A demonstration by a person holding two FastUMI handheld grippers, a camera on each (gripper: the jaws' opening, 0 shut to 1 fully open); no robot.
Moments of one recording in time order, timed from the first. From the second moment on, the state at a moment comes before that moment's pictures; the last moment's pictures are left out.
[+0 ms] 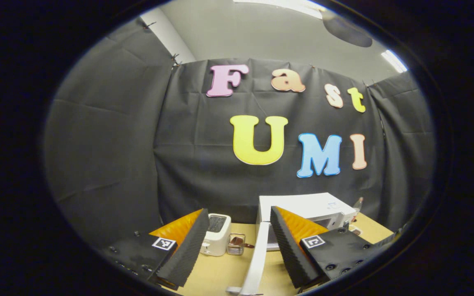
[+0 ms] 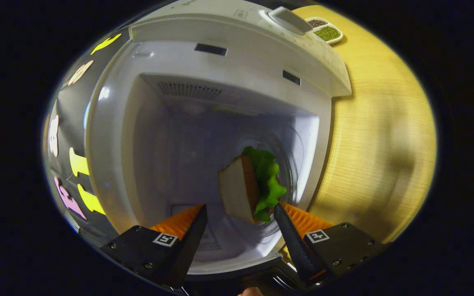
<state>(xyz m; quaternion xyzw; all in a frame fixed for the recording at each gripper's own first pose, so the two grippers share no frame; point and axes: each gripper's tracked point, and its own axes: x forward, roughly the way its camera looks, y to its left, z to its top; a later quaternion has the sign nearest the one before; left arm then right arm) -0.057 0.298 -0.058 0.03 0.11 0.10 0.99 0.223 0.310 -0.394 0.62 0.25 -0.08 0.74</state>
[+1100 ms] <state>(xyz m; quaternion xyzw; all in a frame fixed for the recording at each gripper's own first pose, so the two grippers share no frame) -0.061 0.197 -0.074 0.01 0.09 -0.03 1.00 0.060 0.133 -0.168 0.21 0.09 0.00 0.97</state>
